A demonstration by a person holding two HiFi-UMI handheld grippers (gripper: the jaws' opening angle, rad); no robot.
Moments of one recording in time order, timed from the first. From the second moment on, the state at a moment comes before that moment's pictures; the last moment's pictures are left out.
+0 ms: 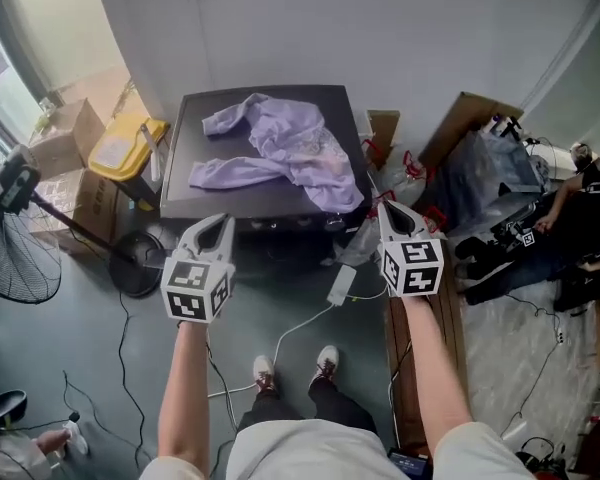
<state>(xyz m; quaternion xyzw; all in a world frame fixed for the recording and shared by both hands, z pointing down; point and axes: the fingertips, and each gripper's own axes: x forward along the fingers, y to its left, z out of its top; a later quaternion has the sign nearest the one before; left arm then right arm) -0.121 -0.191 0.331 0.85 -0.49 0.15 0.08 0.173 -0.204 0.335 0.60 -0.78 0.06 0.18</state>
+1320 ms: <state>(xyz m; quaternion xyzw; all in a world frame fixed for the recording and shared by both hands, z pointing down) -0.073 -0.128 0.126 0.89 -0.43 0.08 -0.15 0.114 -0.116 0.116 0.54 -0.82 -0.14 0.10</state>
